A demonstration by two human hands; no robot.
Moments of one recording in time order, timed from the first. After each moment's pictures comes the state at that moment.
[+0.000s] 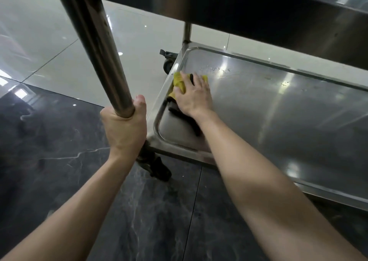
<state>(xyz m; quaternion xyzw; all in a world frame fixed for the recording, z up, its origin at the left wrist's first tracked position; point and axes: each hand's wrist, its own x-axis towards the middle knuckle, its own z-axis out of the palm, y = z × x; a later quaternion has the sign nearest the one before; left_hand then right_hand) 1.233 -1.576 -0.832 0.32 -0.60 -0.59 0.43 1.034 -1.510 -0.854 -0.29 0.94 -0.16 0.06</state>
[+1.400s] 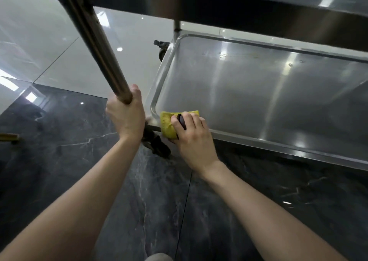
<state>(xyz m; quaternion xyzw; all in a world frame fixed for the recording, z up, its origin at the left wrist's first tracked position) 1.238 -1.554 -0.828 0.46 -0.62 -0.50 0.40 1.186 -1.376 -0.885 -0.44 0.87 -0.10 -0.19</state>
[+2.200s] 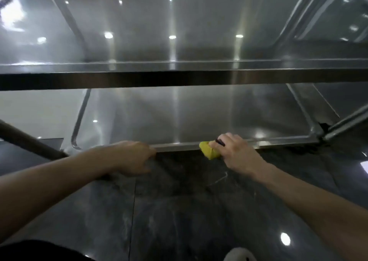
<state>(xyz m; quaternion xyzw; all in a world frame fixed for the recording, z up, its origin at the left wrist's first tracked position) 1.181 -1.377 -0.740 -0.13 -0.93 0.04 -0.33 1.099 -1.039 -0.825 -0.41 0.91 0.01 -0.05</state>
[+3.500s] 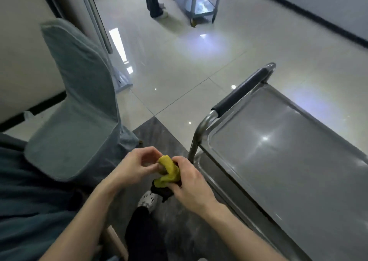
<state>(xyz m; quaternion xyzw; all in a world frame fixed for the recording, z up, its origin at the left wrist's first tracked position) 1.472 -1.559 -0.117 0.37 -0.72 -0.58 0.09 1.290 -1.420 -0.130 -0.59 0.70 -0.28 0.30</state>
